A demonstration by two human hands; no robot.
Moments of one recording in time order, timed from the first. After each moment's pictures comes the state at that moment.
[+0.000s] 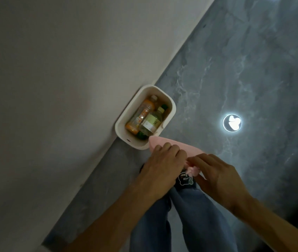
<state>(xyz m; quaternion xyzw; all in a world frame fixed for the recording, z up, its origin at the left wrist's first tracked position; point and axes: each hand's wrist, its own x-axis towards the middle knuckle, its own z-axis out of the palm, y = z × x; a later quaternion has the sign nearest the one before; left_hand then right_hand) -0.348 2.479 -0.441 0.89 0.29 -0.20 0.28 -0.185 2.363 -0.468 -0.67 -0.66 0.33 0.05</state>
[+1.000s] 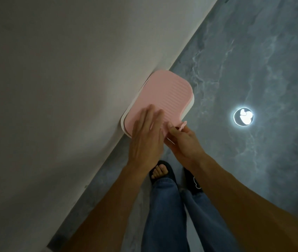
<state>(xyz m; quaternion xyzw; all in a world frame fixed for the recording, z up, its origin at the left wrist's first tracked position) -0.412 2.523 -0.564 0.82 0.51 -0.06 0.26 -0.292 2.483 -0.581 -0.54 0.16 0.67 0.50</state>
